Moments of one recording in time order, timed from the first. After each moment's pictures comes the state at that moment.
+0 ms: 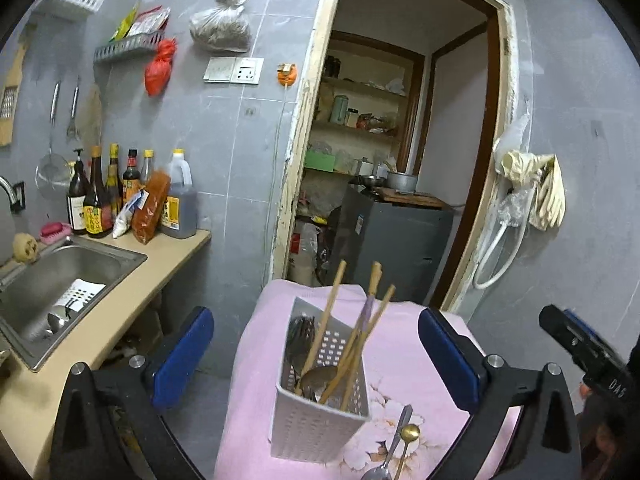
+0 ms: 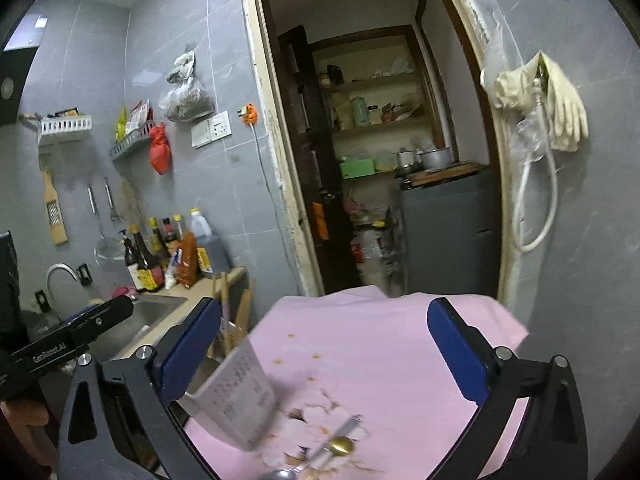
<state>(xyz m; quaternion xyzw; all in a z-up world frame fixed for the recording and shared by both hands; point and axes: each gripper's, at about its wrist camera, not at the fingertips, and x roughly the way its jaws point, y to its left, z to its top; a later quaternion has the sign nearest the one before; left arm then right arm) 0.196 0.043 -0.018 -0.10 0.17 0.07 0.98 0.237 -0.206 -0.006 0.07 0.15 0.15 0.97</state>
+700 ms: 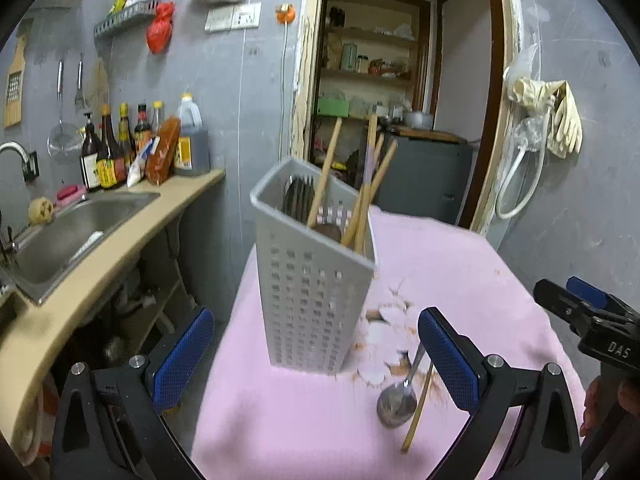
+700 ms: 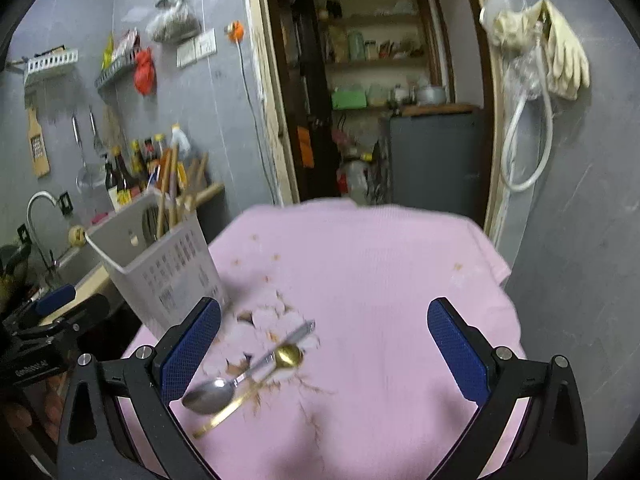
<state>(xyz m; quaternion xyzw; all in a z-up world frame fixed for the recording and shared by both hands) 0.182 0.007 -0.104 -0.08 0.26 0.10 0.96 0.254 -0.236 -0.091 0.02 0.28 0.16 0.95</state>
